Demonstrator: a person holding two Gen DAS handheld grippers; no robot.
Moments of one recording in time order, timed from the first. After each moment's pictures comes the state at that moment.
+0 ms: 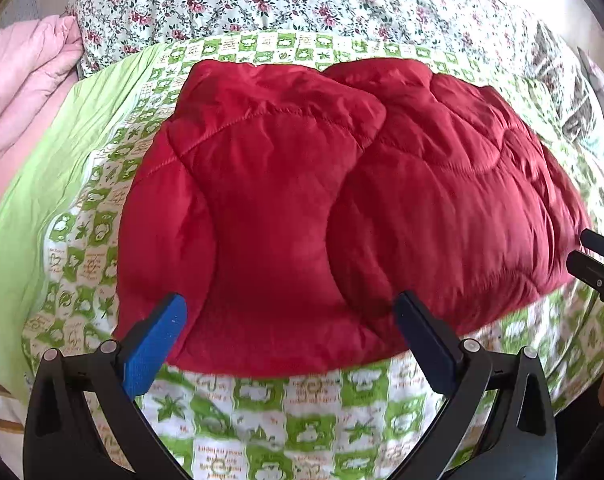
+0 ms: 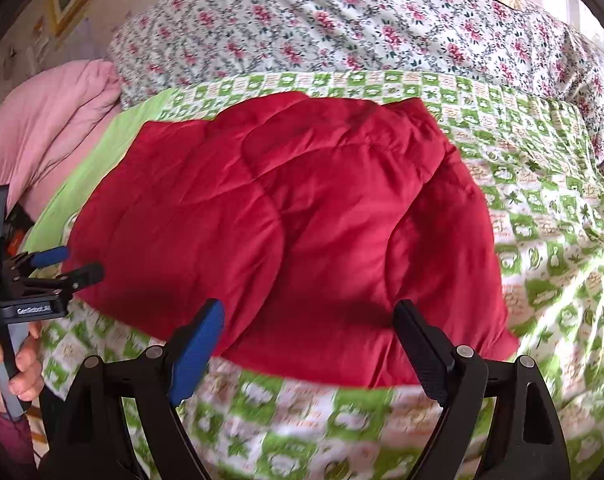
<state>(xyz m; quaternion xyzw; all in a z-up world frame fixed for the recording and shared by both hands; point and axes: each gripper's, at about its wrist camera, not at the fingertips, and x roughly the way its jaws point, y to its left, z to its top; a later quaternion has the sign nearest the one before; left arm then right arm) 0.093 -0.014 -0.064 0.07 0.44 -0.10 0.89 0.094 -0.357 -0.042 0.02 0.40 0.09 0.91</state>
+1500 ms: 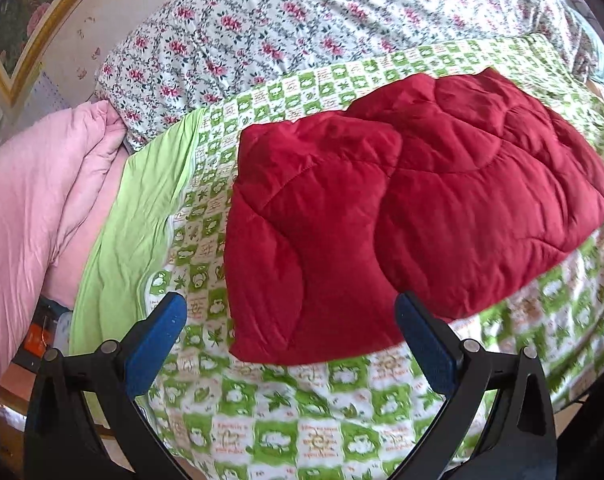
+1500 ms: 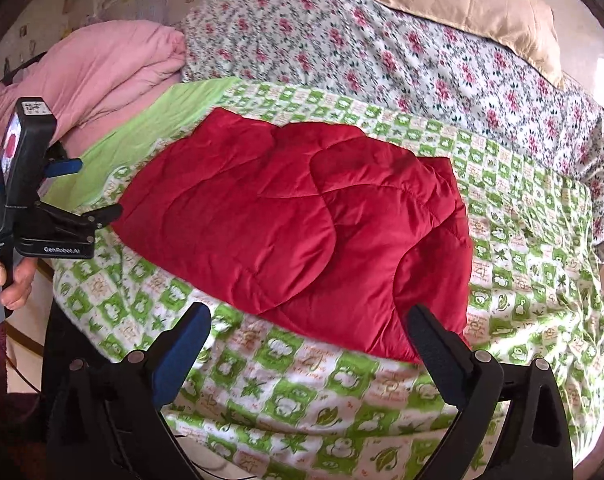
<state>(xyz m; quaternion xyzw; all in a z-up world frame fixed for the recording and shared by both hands) 0.067 -0.011 -0.016 0.22 0.37 -0.04 0.90 0.047 -0.334 0.010 -0.09 0.38 0.14 0.91</state>
